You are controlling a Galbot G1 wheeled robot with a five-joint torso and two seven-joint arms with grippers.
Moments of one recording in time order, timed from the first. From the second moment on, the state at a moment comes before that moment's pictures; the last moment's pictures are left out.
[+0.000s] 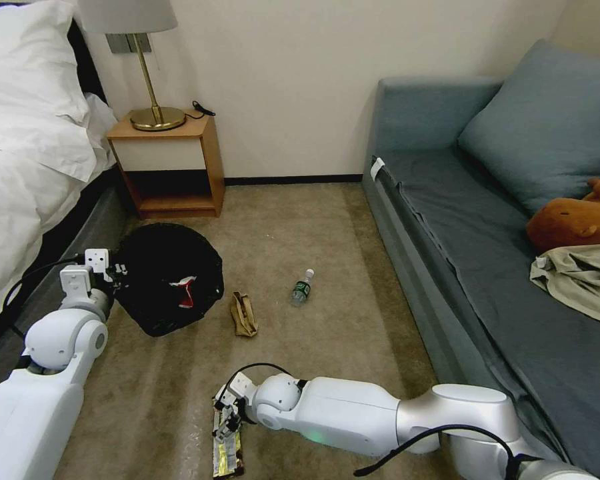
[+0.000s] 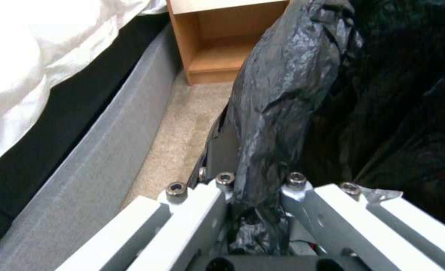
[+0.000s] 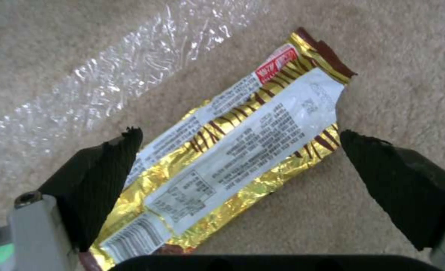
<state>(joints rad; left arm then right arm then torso) 1.09 -0.96 -0.61 -1.80 -0.52 0.53 -0.25 -0.40 1.48 -1.09 1.07 0.89 -0.51 0.03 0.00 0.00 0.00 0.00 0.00</state>
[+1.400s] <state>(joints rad) 1.08 -0.99 -0.59 -1.79 -0.51 0.51 -0.24 -0.45 1.49 -1.09 1.02 0.84 -0.49 0.01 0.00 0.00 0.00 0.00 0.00</state>
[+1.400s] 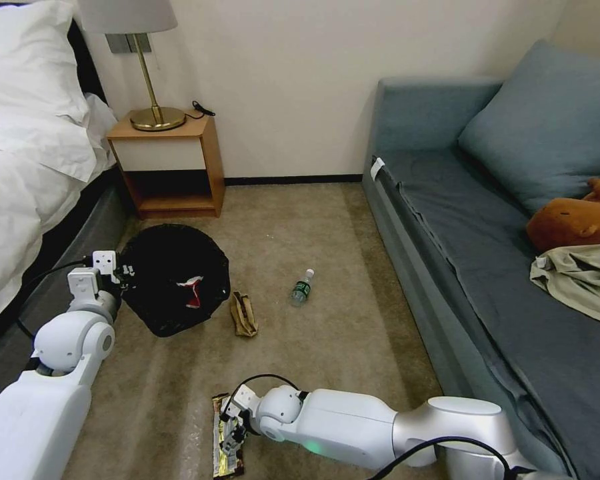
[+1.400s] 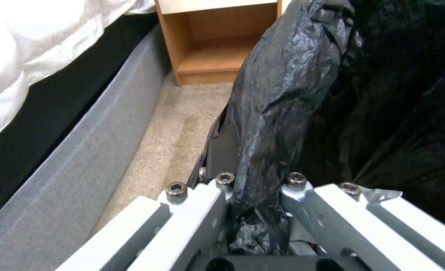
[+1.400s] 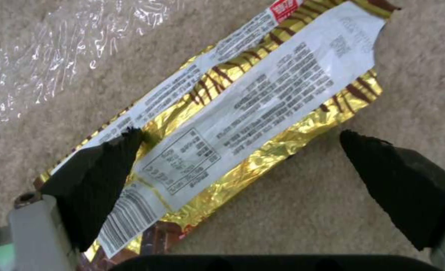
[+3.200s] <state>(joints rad) 1.10 -0.97 -0.61 -1.78 -0.52 0.48 -0.22 -0.40 1.46 -1.03 1.01 0.80 -0.49 -0.02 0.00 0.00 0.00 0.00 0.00</state>
